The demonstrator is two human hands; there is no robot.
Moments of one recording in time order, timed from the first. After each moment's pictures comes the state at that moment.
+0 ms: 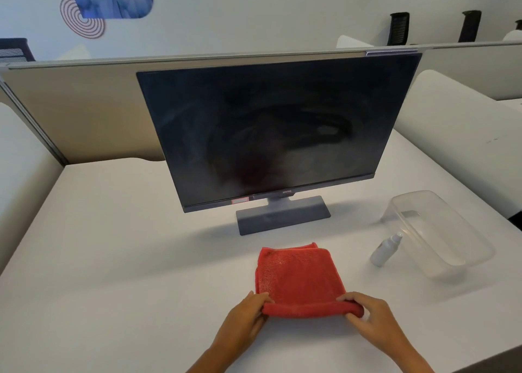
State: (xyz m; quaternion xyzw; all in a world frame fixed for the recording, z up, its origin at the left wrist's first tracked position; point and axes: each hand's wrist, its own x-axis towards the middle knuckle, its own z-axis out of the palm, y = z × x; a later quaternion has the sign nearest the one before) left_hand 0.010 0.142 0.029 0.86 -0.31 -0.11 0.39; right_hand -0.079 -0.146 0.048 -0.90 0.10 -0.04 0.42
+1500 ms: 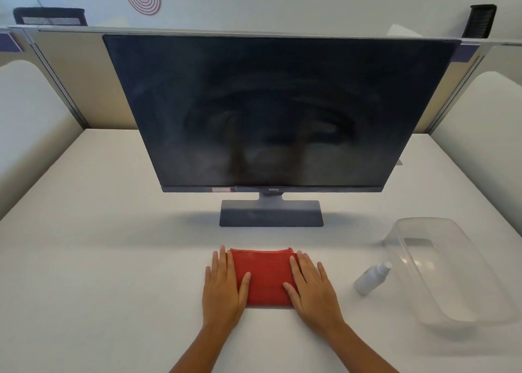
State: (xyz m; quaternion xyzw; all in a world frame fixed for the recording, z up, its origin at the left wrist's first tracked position) left_hand 0.029 0.038 0.012 0.97 0.02 -0.01 0.24; right_hand 0.013 -0.163 0.014 -0.99 -0.08 -0.03 0.09
